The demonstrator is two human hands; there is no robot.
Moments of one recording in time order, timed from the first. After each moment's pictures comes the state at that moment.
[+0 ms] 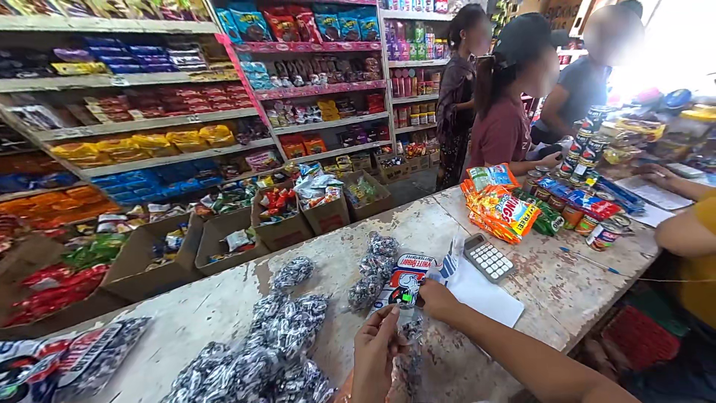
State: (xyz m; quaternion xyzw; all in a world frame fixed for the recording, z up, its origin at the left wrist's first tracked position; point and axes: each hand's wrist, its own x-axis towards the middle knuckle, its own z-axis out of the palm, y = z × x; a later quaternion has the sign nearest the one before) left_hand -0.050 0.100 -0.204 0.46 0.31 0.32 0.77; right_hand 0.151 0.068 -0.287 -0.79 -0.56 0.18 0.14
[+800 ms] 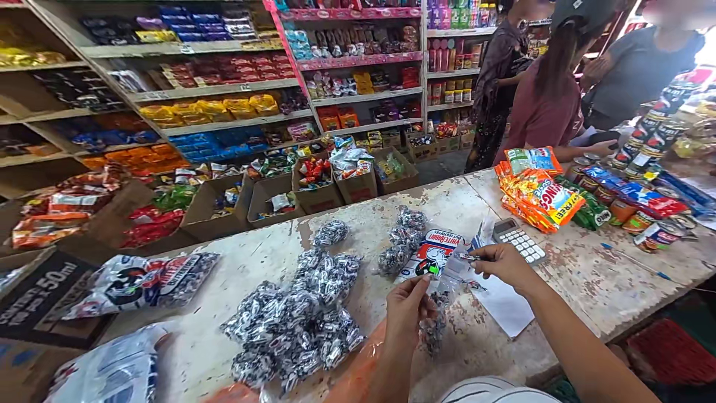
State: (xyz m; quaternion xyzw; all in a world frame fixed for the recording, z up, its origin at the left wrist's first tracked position) left_hand -0.044 0.105 -0.211 0.46 0.33 0.30 0.77; right_hand 0.200 -0.013 -0.230 -0.71 -0.38 0.29 0.51
